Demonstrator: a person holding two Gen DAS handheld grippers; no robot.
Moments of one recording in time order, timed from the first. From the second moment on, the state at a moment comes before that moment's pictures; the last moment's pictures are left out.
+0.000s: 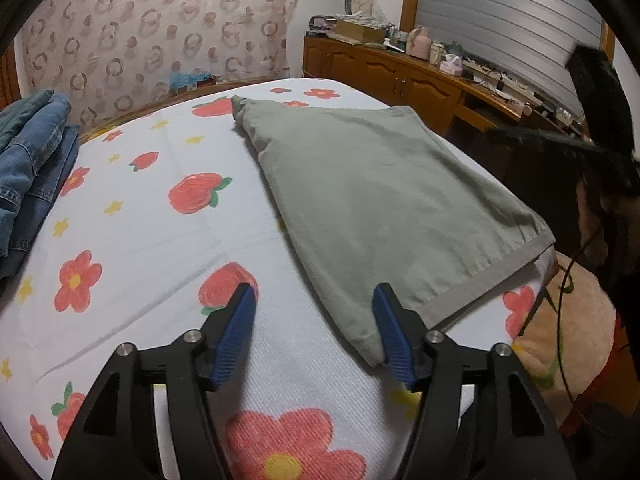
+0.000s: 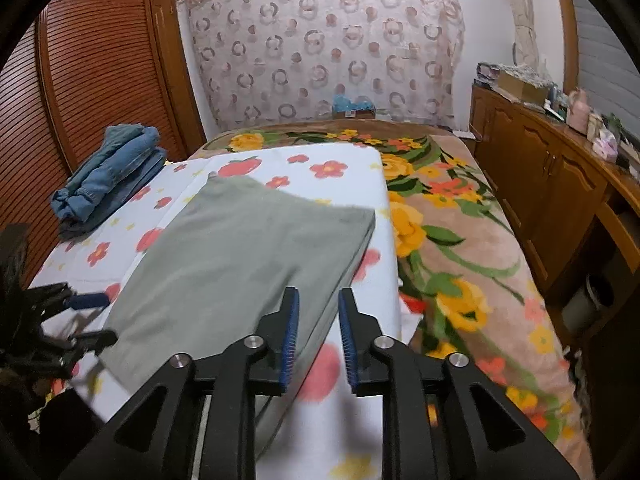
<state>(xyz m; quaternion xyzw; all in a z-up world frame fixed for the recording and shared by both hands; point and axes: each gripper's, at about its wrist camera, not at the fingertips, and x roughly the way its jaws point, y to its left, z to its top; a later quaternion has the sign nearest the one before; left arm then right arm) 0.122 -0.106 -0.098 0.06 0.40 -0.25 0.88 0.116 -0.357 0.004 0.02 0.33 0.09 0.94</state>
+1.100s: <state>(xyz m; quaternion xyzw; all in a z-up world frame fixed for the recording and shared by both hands) 0.118 -0.102 -0.099 0.07 0.40 -0.24 0.88 0.061 -0.334 -0.017 0.03 0.37 0.10 0.92</state>
